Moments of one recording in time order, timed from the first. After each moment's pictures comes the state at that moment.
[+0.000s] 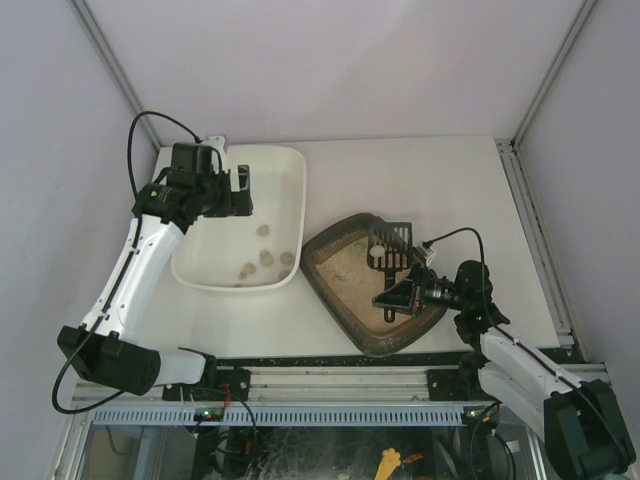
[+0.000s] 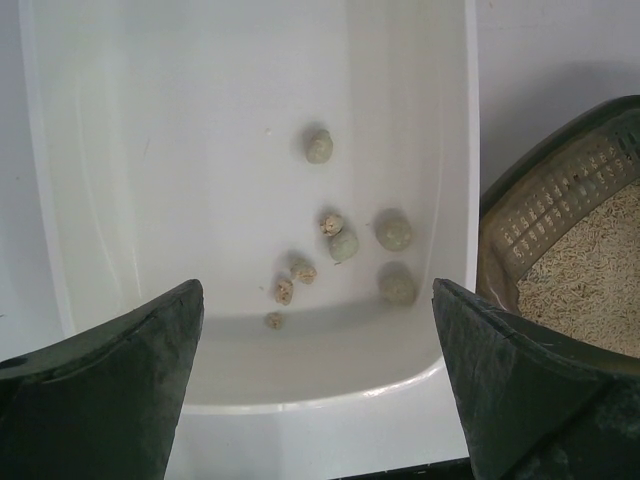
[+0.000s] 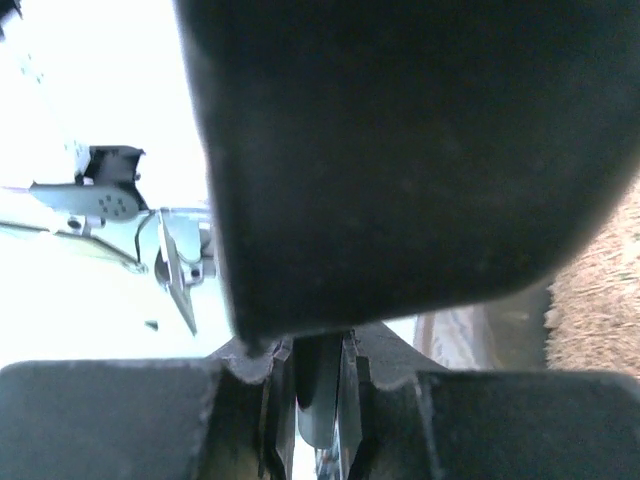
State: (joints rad) left arm -0.25 1.32 1.46 -0.90 -0.07 -0.20; right arm 0.27 0.83 0.16 0.53 -1.02 1.29
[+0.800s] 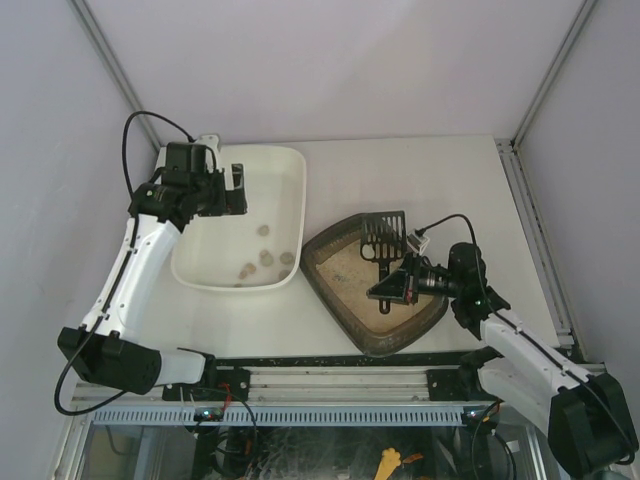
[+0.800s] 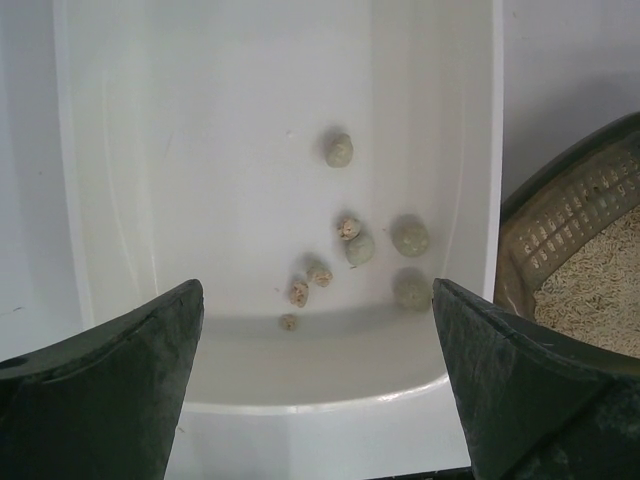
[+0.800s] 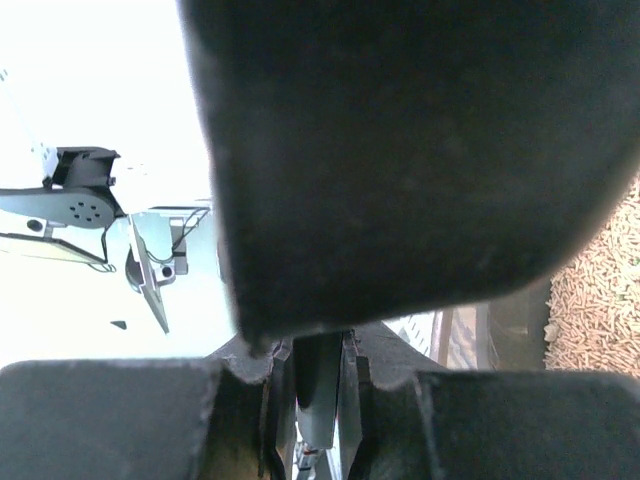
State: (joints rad) left arm -0.21 1.32 1.46 -0.90 -0.07 -0.19; right arm 0.36 0.86 0.32 0.27 -0.97 1.14
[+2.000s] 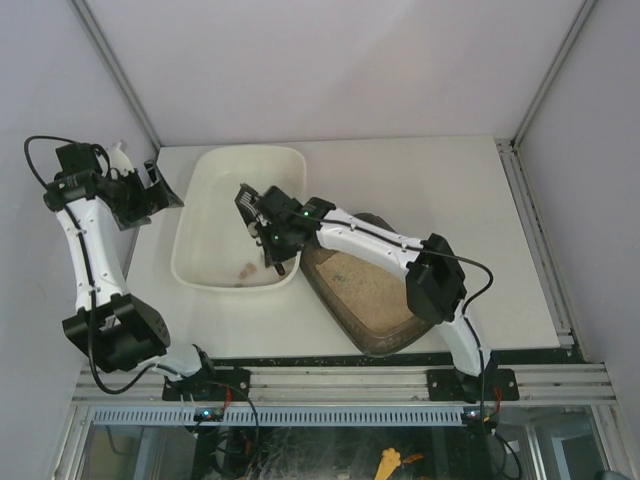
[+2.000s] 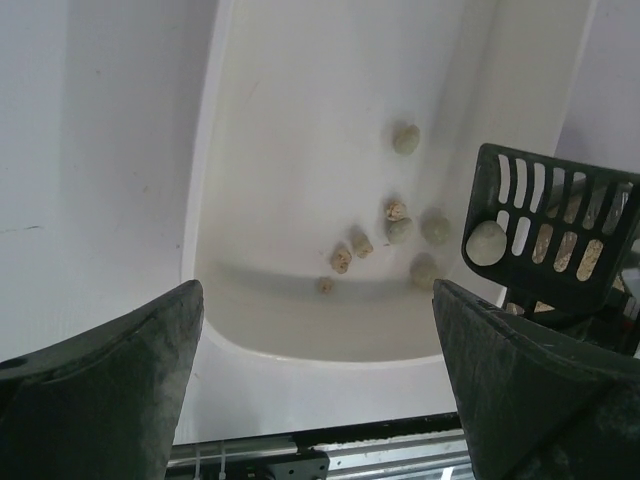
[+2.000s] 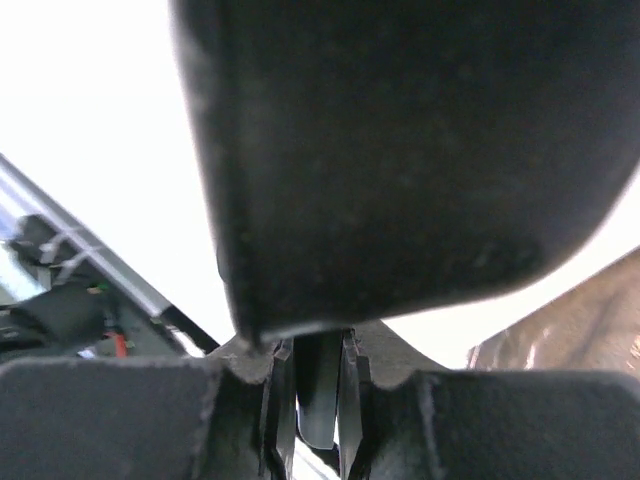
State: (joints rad) left arm 0.44 1.48 1.63 -1.12 0.43 -0.06; right arm 0.95 2.14 1.96 -0.76 -0.17 0.49
